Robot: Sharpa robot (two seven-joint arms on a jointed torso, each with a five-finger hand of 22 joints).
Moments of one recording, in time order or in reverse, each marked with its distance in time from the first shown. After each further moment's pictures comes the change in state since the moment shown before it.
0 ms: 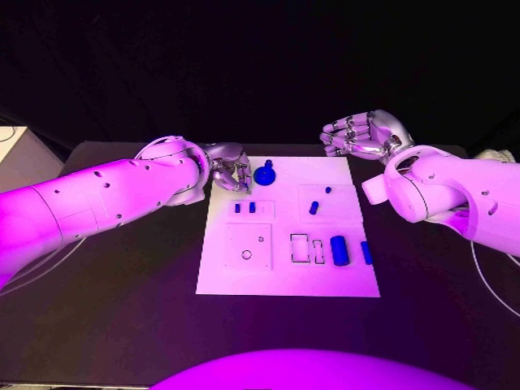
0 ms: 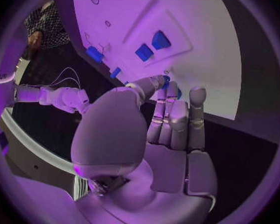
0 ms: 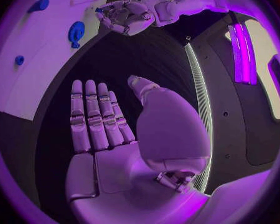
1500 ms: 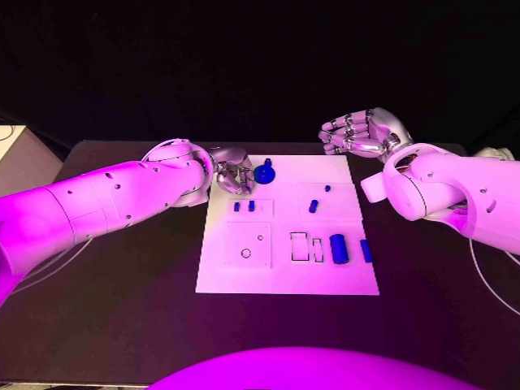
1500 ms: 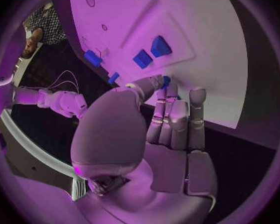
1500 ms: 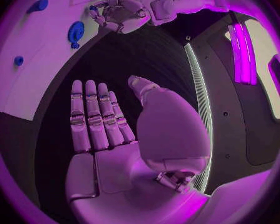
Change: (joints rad) left arm -0.010 0.040 -0.015 -0.044 -0.003 0.014 0.003; left_hand -0.005 -0.005 -0.003 -0.003 -0.005 0.002 -0.002 -0.006 0.001 0.000 0.000 -0.003 0.001 0.000 0.000 0.000 -0.004 0.000 0.000 0.000 0.000 0.001; right arm 0.000 0.003 0.000 -0.002 0.000 0.001 0.000; right_hand 0.000 0.000 0.000 0.000 0.000 0.000 0.000 0.000 0.000 0.000 0.000 0.000 0.000 0.000 0.000 0.000 0.000 0.000 0.000 0.000 0.000 0.000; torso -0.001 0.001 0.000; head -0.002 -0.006
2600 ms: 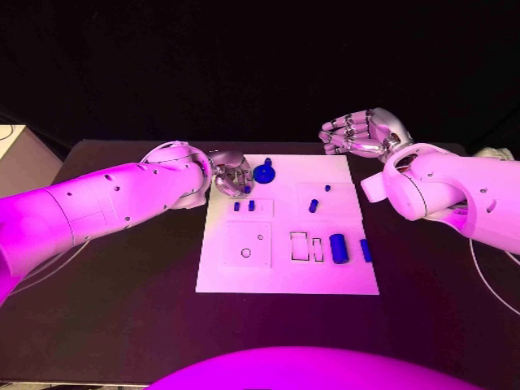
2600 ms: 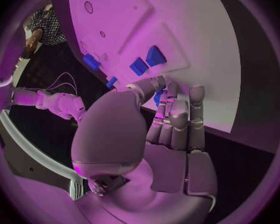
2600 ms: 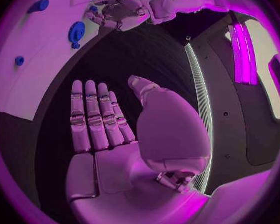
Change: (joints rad) left arm -0.005 -0.004 -0.008 -0.002 -0.005 0.012 -0.014; left_hand -0.030 -0.022 -0.008 -0.008 0.000 -0.133 0.026 -0.101 -0.022 -0.031 0.023 -0.037 0.007 -0.031 0.016 0.000 -0.059 0.000 -0.043 0.021 -0.032 -0.044; right arm -0.002 -0.001 0.000 -0.002 0.000 0.001 -0.001; right_hand 0.000 0.000 -0.003 -0.003 0.000 0.000 0.000 -0.005 -0.002 0.000 0.000 0.000 -0.001 -0.004 0.004 0.000 -0.009 0.000 0.000 0.000 0.000 -0.009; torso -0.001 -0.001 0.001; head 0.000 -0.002
